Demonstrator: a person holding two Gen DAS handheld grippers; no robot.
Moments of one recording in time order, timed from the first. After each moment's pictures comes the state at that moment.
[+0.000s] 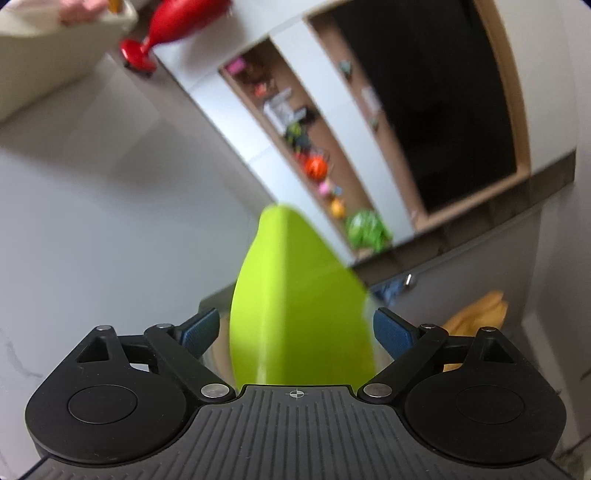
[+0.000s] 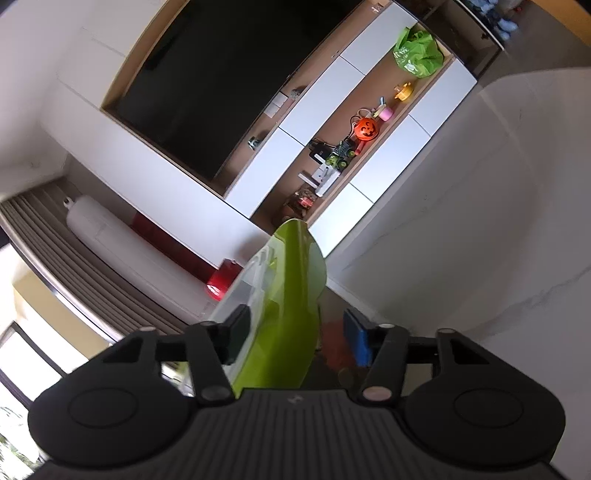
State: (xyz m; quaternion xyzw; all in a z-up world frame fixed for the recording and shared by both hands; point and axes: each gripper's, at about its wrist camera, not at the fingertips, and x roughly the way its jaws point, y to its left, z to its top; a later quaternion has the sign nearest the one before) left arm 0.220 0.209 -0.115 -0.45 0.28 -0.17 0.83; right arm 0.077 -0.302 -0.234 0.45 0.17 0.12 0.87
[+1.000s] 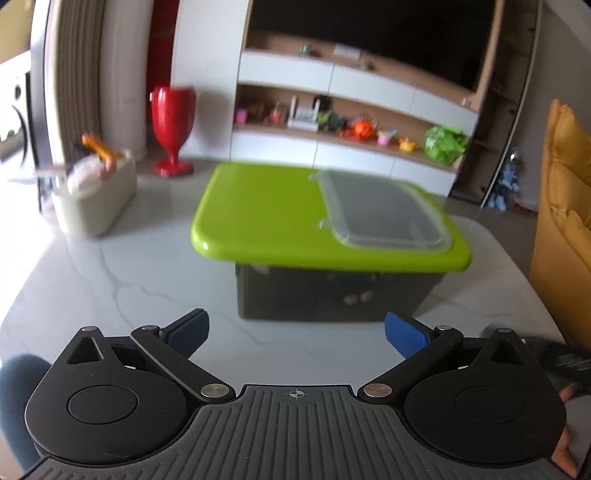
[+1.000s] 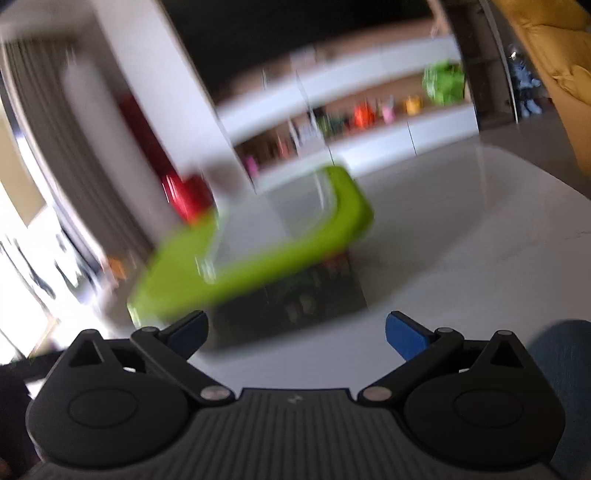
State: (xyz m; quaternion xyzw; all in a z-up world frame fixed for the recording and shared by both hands) left arm -0.021 0.009 -0.003 -0.05 0.31 -0.03 0.95; right arm -0.054 -0.182 -0.111 0.18 0.34 0.05 0.92
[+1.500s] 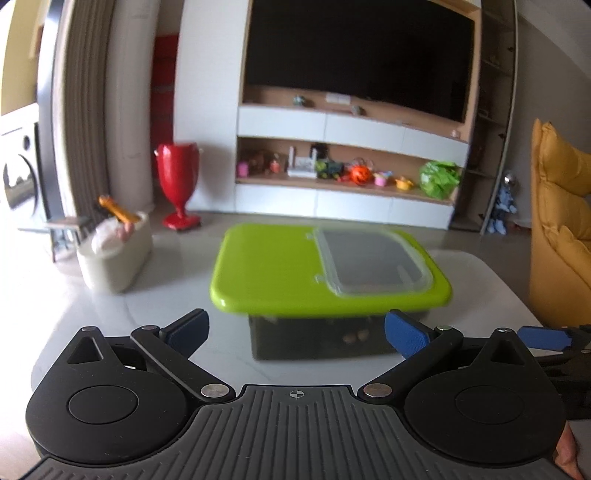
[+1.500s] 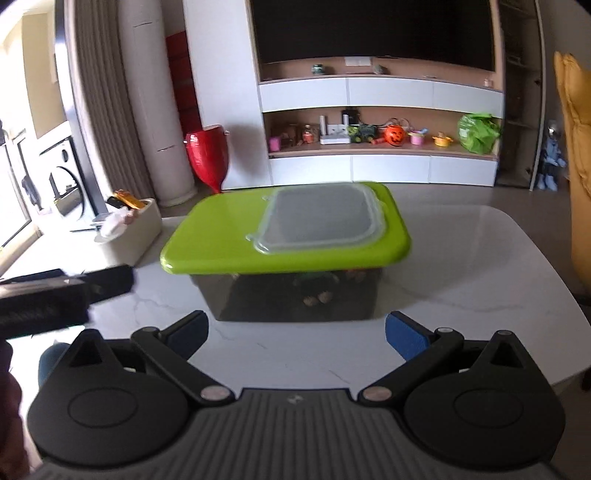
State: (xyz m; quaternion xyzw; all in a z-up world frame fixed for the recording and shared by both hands) left arm -0.049 0.000 0.056 -0.02 0.25 -0.01 0.97; right arm -0.081 -0.107 -0.039 0.05 0.30 0.09 0.95
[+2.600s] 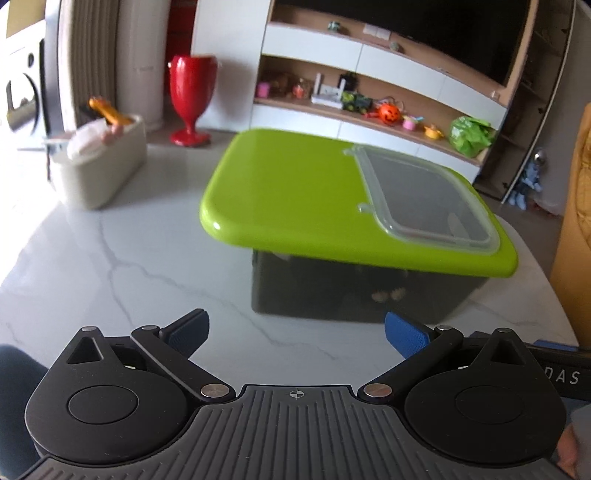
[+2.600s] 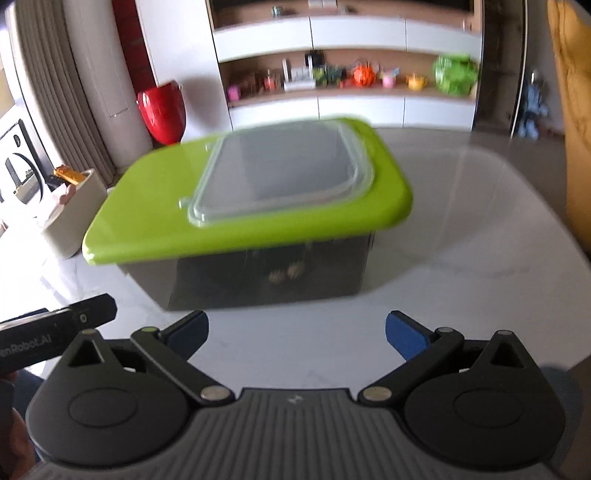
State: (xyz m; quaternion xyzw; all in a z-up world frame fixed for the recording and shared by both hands) left arm 0.050 0.022 -0.035 -0.08 0.37 0.00 0.93; right arm 0.006 -0.119 -0.116 0.09 0.40 0.03 0.91
